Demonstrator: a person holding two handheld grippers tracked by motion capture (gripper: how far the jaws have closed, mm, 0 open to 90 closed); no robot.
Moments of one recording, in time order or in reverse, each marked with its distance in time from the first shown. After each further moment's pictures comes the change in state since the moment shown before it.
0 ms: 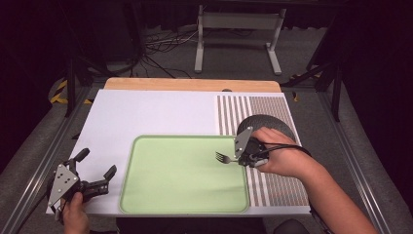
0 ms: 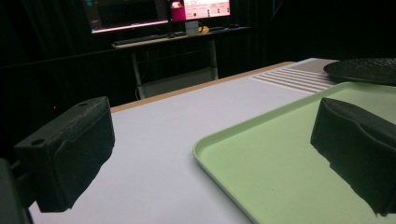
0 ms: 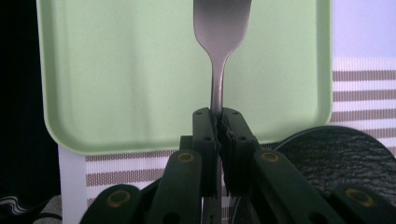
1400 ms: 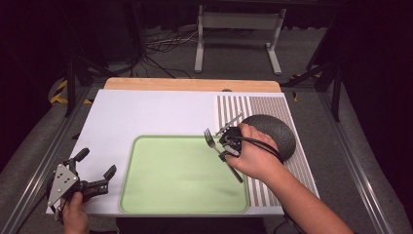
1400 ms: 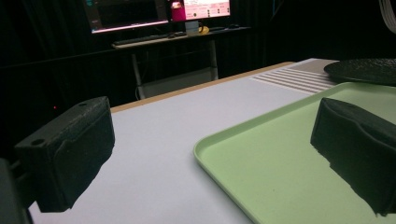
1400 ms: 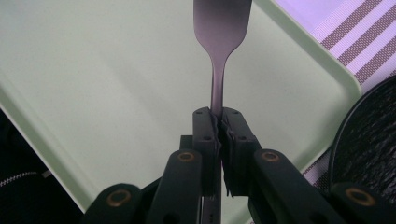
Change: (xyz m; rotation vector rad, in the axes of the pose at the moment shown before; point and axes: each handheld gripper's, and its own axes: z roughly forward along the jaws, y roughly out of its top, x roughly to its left) left arm 0.001 0.000 0.000 0.000 0.001 0.003; right arm -0.004 0.043 0.017 -0.091 -0.042 0.741
